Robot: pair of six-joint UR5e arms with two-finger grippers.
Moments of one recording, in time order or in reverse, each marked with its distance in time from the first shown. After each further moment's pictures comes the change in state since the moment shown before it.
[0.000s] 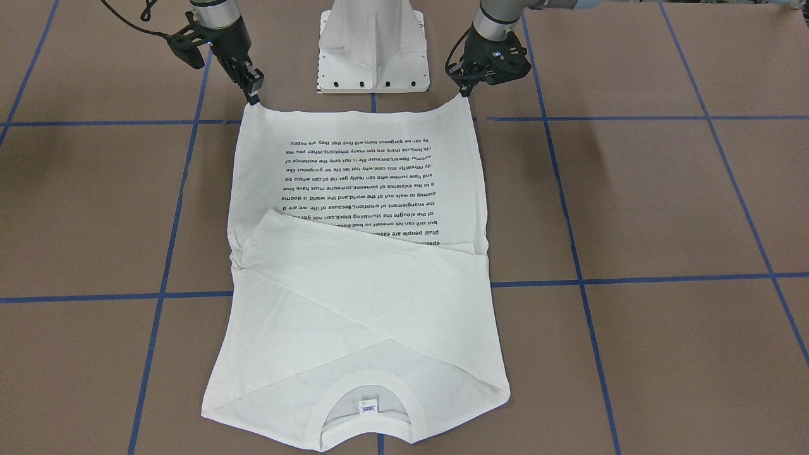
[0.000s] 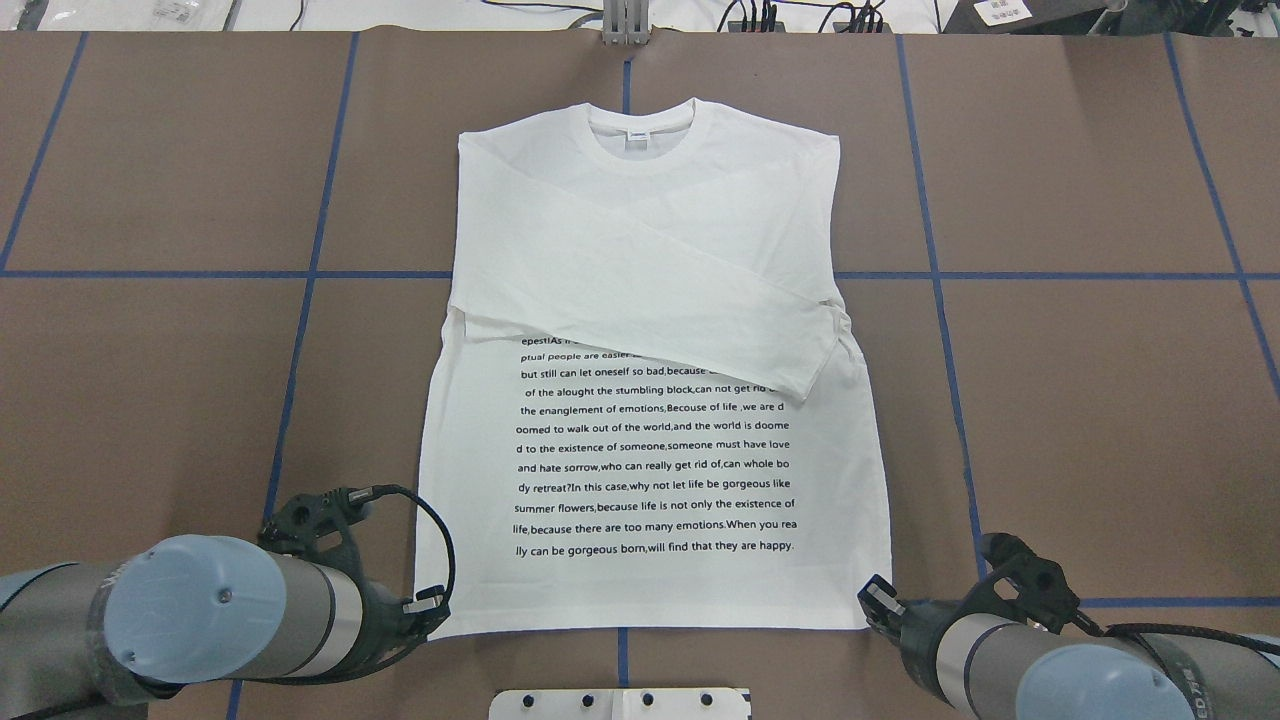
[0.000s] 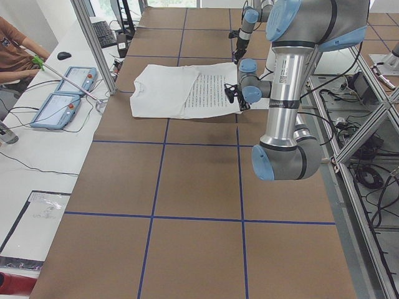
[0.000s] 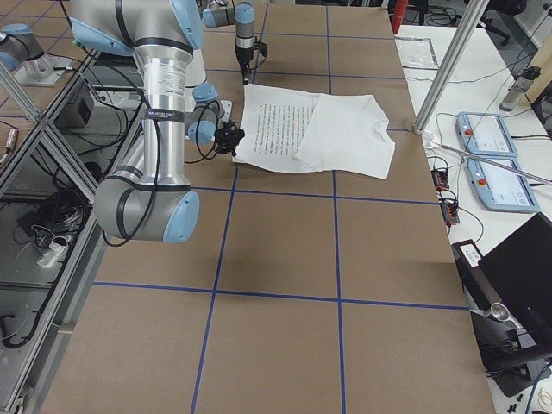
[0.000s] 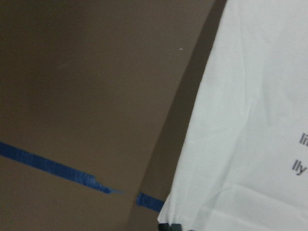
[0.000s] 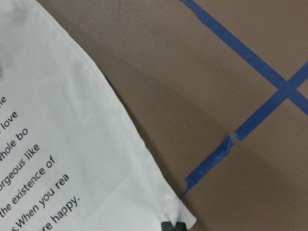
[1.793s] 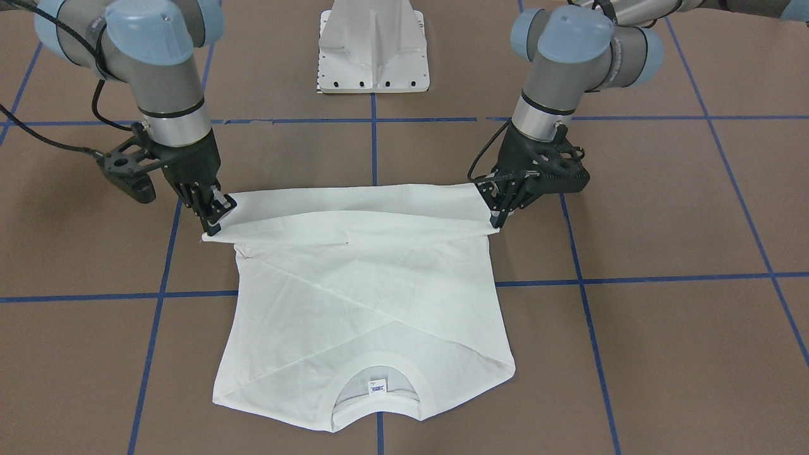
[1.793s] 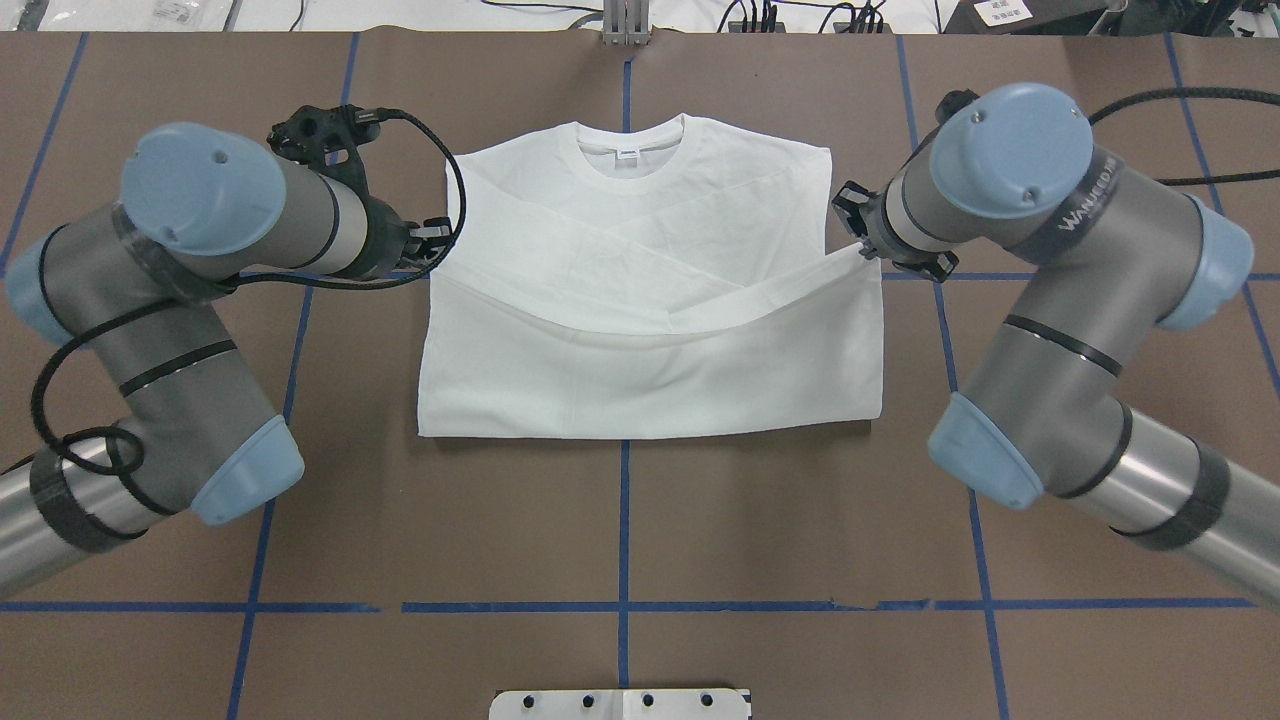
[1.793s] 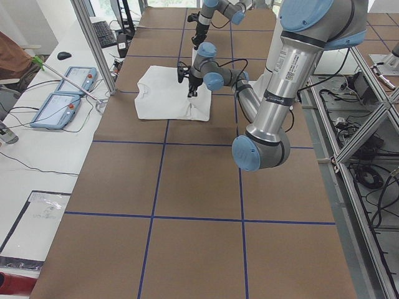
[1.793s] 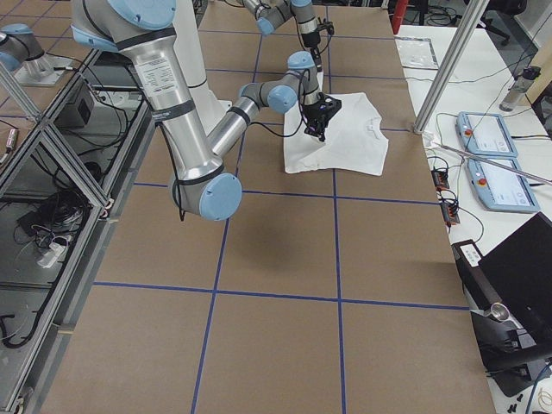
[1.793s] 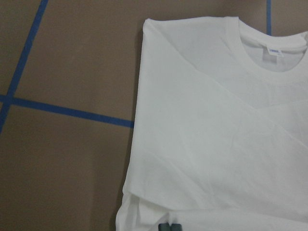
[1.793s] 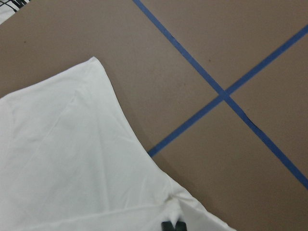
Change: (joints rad) left arm -0.545 -0.328 0.440 -0.201 -0.022 0.507; right arm 0.740 0.588 -0.416 -0.300 0.336 -0.645
